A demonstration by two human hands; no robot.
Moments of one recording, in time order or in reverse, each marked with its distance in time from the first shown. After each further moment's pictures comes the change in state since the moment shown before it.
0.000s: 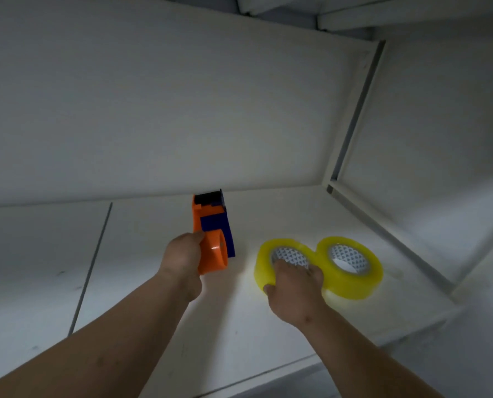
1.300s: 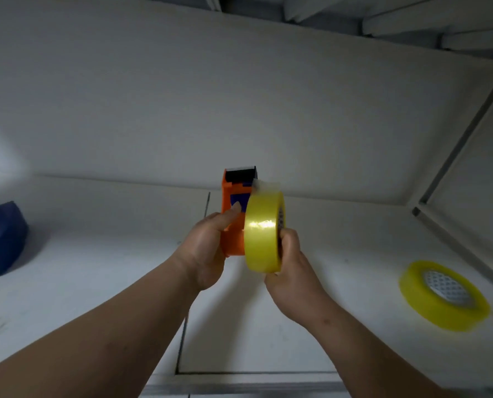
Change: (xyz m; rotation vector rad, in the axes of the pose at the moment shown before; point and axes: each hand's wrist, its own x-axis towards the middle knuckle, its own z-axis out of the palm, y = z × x) left_hand -0.046 0.062 -0.130 -0.029 -0.224 0.193; right_hand -0.042 -0.165 -0.050 0.866 -0.053 -0.375
